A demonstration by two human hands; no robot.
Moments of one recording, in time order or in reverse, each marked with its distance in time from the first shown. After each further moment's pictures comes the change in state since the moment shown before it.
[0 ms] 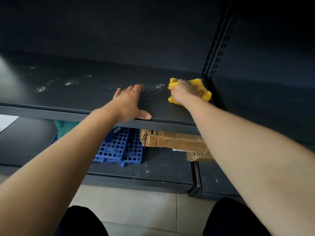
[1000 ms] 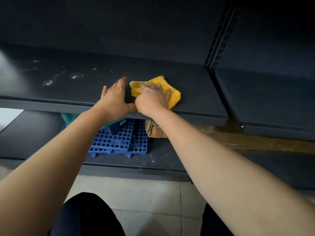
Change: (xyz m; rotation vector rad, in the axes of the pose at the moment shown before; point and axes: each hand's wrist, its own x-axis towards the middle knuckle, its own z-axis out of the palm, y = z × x) left_hand -0.029 -0.045 -0.004 -0.103 0.141 -0.057; right_hand -0.092 -0.067 0.046 0.032 -0.003 -0.346
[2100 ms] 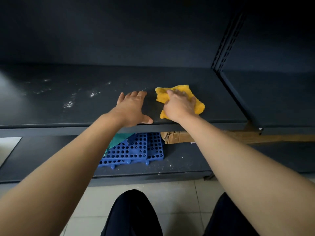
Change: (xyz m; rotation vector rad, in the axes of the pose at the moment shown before) left_hand 0.034 -0.033 -0.038 0.196 -0.294 0.156; right_hand 0.021 -0.008 -0.006 -0.088 0.033 0.226
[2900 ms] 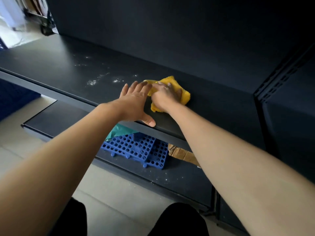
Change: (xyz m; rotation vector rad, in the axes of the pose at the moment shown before) left_hand 0.000 -0.010 0.010 -0.050 0.106 -0.265; right_hand 0.066 -0.059 0.017 -0.014 -0.181 -0.485
